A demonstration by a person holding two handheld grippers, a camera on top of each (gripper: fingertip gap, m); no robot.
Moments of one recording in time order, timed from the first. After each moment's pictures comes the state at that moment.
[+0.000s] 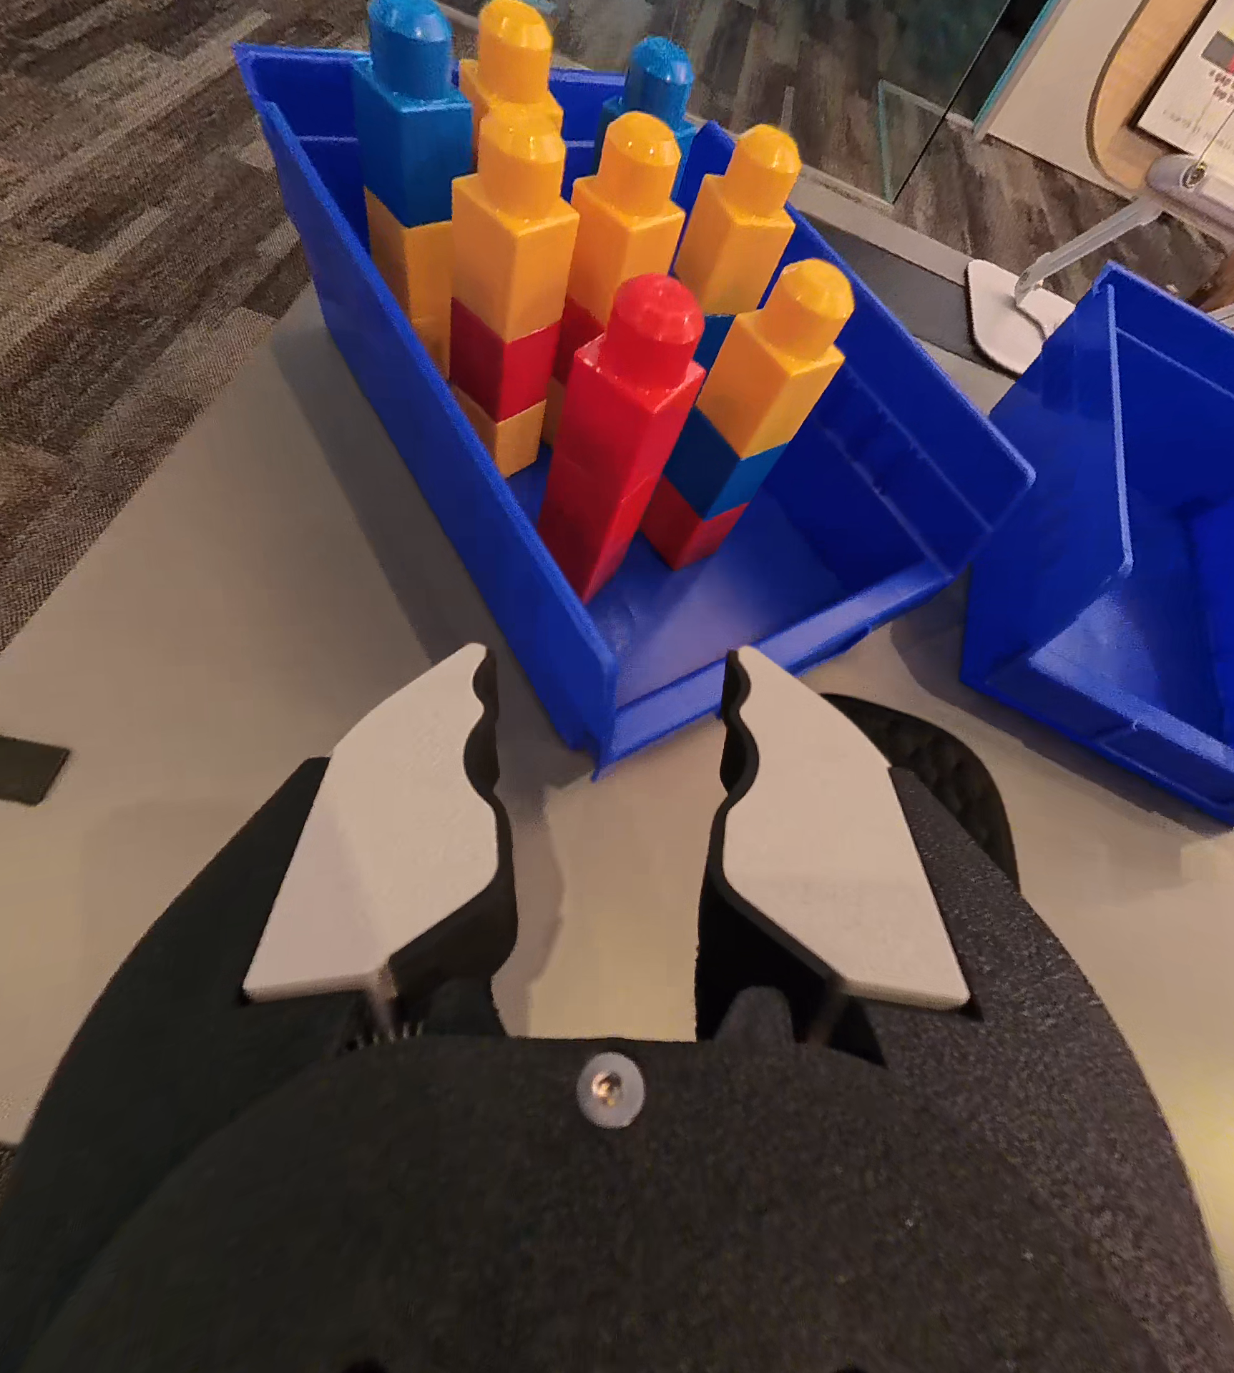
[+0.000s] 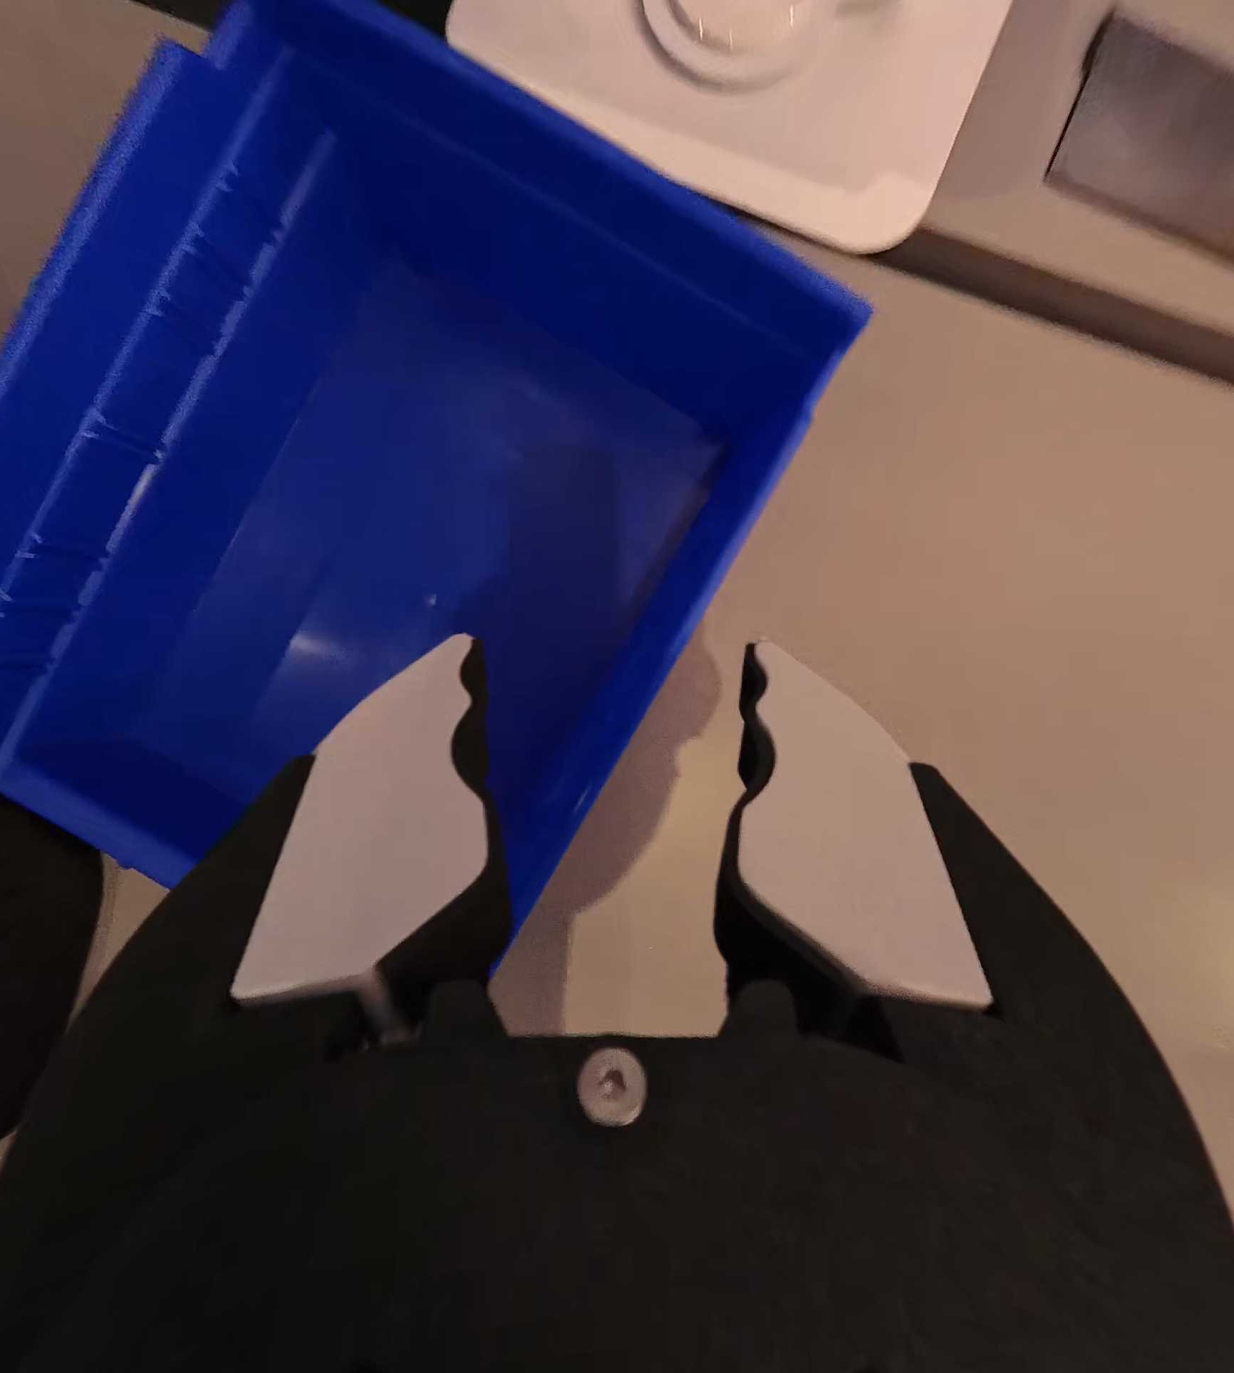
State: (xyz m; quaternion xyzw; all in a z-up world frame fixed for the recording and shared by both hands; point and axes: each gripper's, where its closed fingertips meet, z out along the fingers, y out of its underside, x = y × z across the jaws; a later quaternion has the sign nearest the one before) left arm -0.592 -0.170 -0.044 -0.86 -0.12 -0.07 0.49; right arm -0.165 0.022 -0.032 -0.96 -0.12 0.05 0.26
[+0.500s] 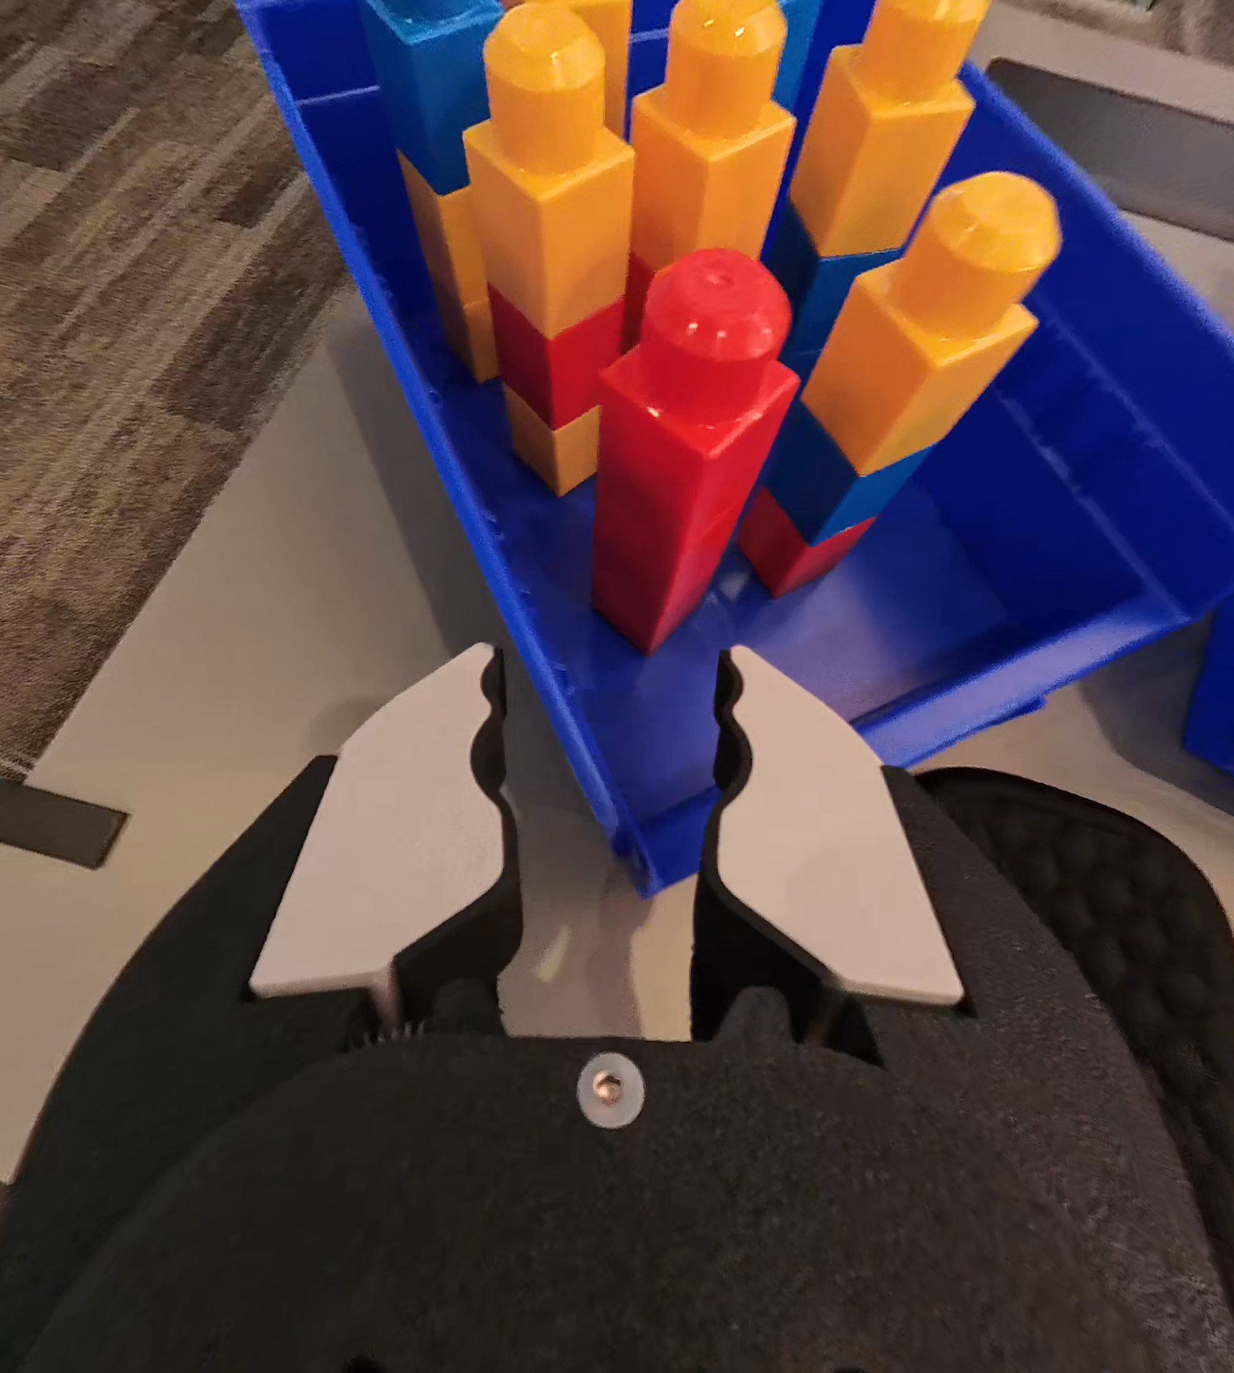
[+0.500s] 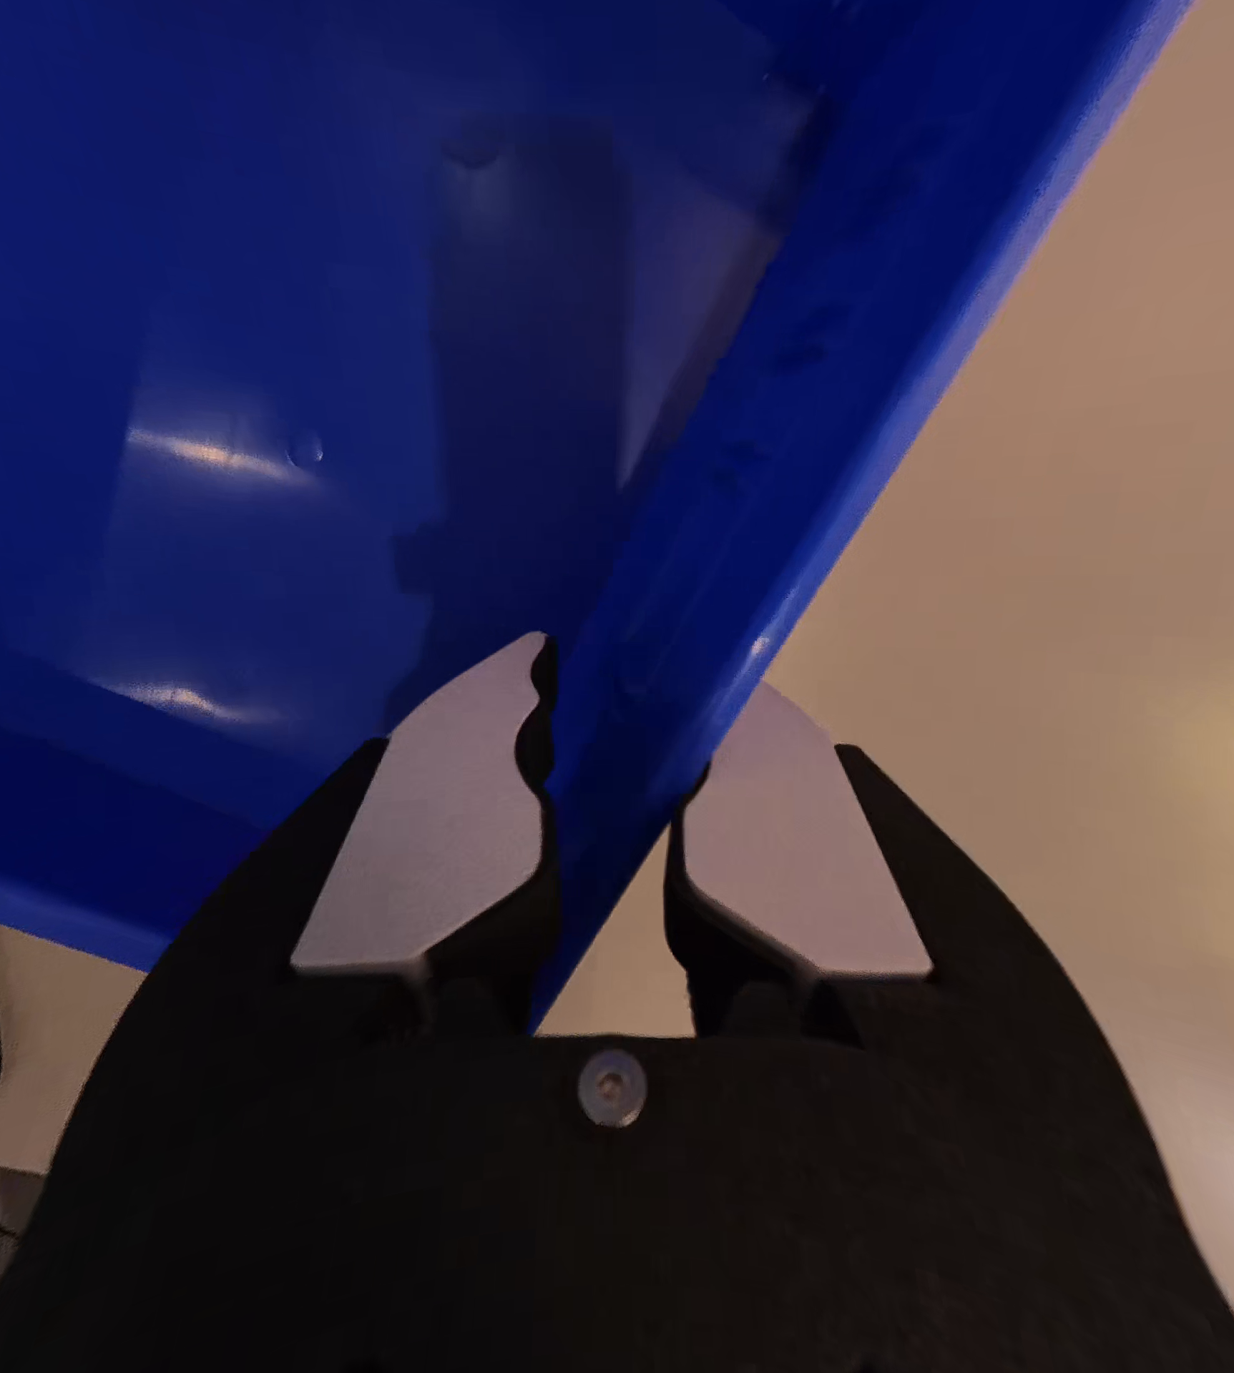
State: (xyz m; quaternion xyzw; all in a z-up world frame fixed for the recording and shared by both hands) left arm -0.607 -0.127 -0.072 -0.89 -0.12 0.03 0.44; right arm -0.165 -0.004 -0.120 -0.99 -0.10 0.02 0.11
